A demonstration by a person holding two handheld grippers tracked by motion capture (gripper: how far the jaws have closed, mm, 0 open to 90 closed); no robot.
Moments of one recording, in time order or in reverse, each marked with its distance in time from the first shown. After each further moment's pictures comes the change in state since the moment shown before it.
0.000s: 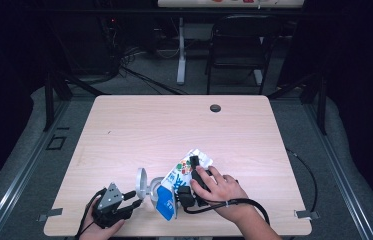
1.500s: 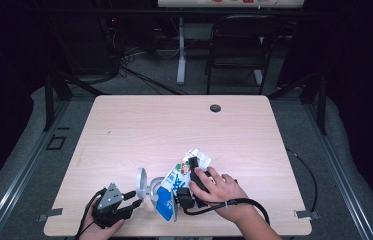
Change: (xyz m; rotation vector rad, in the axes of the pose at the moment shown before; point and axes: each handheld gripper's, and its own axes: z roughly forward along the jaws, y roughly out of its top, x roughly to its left) left arm 0.000 0.000 0.000 0.000 -0.001 -0.001; right arm 0.001 0.002 -0.002 -0.014 -0.020 -0.034
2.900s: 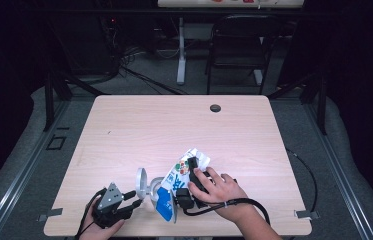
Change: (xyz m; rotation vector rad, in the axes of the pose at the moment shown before) left arm 0.000 0.000 0.000 0.005 0.001 0.002; right arm -0.001 0.001 -0.001 -0.013 -0.022 -0.027
